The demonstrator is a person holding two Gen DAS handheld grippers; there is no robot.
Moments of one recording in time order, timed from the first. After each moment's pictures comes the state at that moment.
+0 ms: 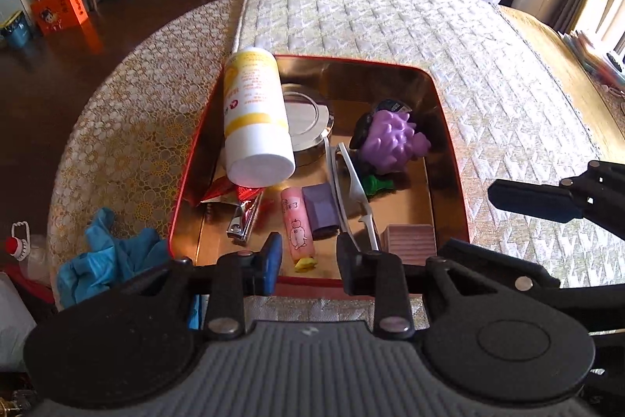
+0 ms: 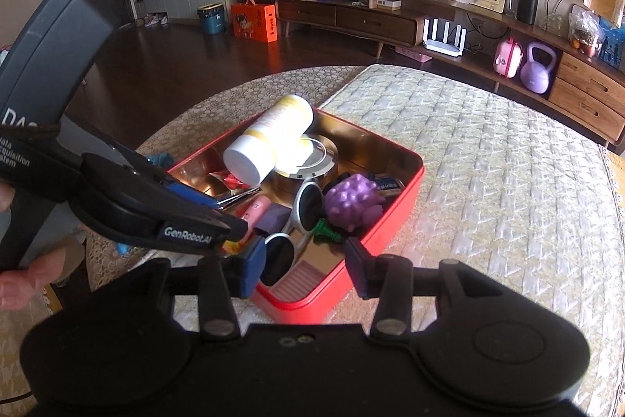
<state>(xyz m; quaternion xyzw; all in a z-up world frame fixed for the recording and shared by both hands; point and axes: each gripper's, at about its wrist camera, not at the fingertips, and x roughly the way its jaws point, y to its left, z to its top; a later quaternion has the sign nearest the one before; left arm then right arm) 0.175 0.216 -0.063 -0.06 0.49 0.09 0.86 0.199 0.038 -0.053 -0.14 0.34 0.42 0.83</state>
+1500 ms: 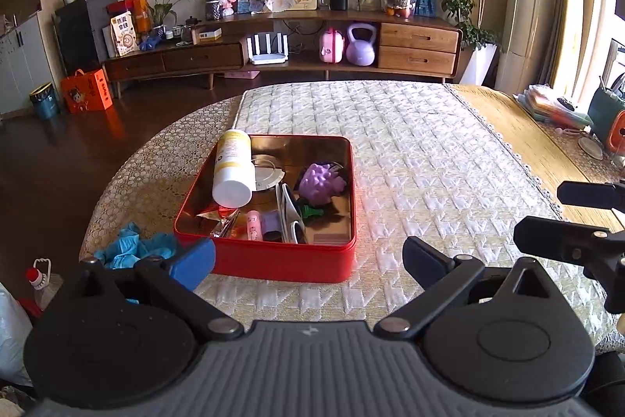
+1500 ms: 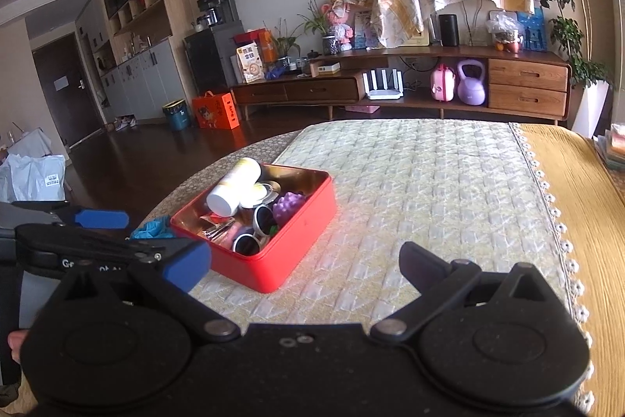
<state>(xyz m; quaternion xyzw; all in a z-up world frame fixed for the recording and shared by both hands) 0.067 0.125 -0.009 -0.03 0.34 0.12 0.93 0.141 -0.104 -0.022 0.00 0.27 0.37 0.89</state>
